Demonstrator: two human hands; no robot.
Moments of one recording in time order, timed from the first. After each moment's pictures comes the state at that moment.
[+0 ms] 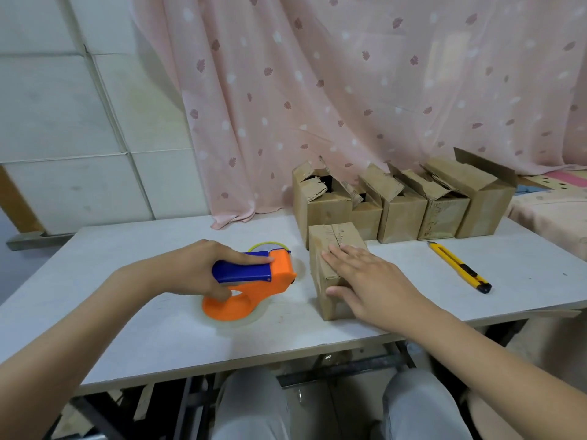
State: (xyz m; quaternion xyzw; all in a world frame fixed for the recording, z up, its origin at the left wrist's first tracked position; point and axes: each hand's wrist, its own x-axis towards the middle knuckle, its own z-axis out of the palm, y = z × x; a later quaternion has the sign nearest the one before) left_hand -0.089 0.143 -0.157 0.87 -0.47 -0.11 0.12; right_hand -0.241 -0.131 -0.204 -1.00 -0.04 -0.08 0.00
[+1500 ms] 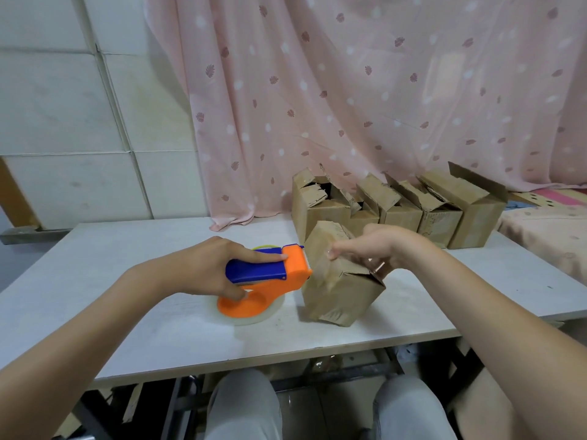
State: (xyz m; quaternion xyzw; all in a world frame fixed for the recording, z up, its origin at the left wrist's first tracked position) left_hand -0.101 0.134 -0.153 0.85 -0.51 -0.06 0.14; right_hand -0.193 -0.148 -0.134 -0.87 0.25 0.13 0.40
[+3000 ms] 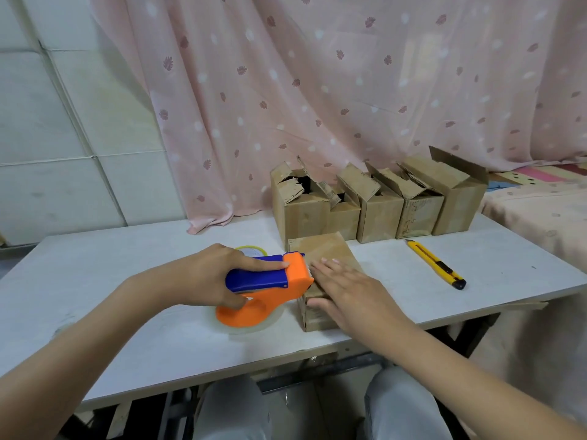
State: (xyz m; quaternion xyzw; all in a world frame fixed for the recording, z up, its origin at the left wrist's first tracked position) left_hand -0.097 0.093 -0.168 0.82 -0.56 -0.05 0.10; right_hand -0.241 -0.135 -0.235 -0.99 -0.01 -0.14 -0.01
